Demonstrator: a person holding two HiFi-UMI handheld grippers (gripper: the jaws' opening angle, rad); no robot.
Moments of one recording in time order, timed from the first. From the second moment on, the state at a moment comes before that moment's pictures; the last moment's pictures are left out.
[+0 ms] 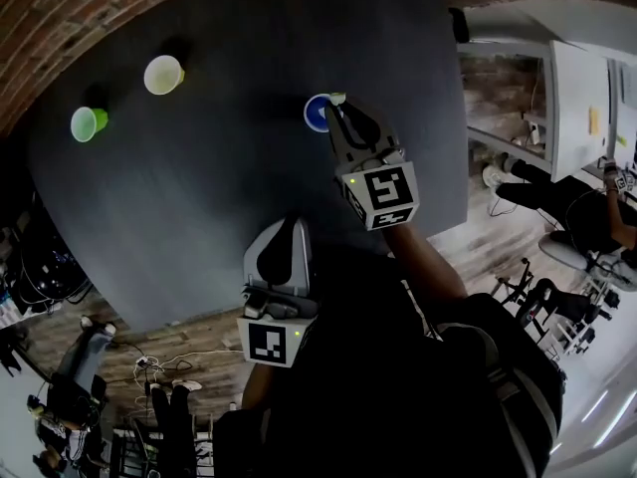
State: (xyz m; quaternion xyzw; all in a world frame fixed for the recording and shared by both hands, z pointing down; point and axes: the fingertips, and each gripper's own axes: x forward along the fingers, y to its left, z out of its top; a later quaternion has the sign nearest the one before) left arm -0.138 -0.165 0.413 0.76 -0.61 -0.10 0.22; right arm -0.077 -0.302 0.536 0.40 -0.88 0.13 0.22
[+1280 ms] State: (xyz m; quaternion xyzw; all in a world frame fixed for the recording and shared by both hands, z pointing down) left arm -0.098 0.008 0.305 0.80 -0.59 -0.12 0.07; right arm 0.017 -0.113 0.358 0.47 -0.87 0.06 0.09
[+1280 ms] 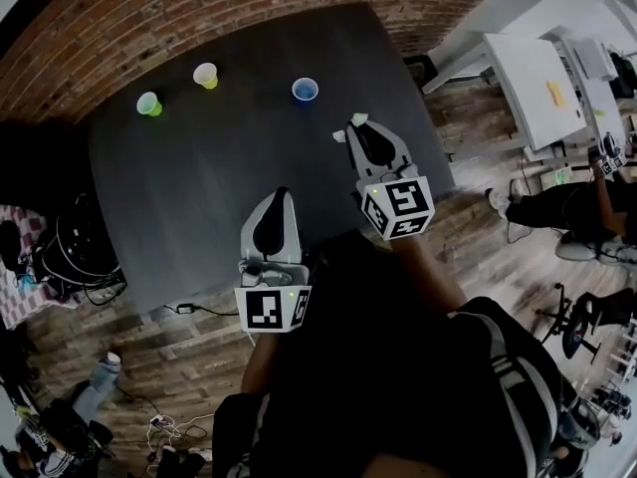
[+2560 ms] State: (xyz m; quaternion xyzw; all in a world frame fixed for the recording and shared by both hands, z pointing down) left arm -0.010 0.028 0.340 0.79 -0.60 -0.07 0.11; right arm 0.067 -0.015 0.365 0.37 -0.92 0.11 0.07
